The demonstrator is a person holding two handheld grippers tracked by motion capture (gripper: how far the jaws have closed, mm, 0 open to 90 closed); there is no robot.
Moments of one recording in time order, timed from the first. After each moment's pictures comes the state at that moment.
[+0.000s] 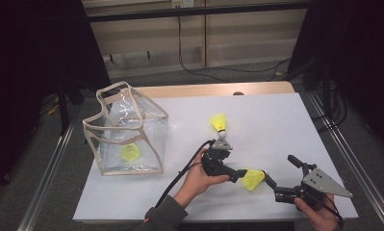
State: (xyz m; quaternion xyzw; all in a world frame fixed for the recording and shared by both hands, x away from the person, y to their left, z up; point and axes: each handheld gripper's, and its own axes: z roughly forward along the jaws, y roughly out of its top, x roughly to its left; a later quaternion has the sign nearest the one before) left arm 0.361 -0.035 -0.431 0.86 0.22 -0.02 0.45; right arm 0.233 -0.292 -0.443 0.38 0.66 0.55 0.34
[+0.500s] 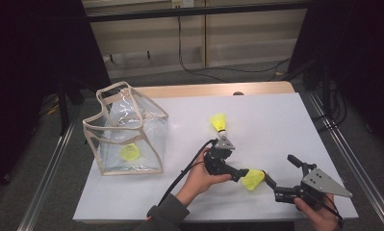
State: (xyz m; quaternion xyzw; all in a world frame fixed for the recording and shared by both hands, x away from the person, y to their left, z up) left arm 0.363 -0.041 -0.431 0.87 0.21 -0.01 0.45; right arm 0.233 -0.292 -0.443 0.38 0.66 0.55 0.34
